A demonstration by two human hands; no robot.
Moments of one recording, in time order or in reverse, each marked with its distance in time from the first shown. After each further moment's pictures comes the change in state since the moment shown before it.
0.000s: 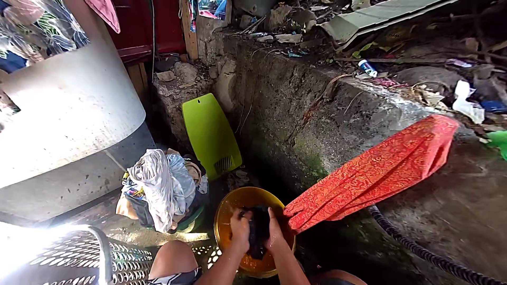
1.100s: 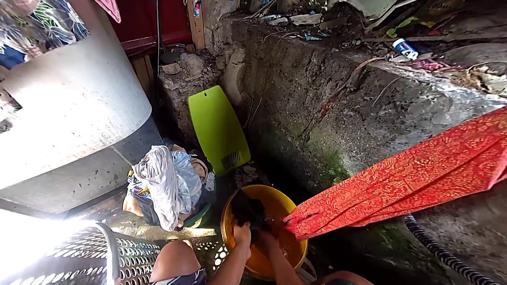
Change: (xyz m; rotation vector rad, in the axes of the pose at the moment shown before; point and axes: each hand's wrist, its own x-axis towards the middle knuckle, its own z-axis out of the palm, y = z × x) left_hand 0.019 -0.035 -0.015 0.081 0.193 -0.352; right_hand 0.049 0.065 -0.007 -1.717 -0.288 -0.078
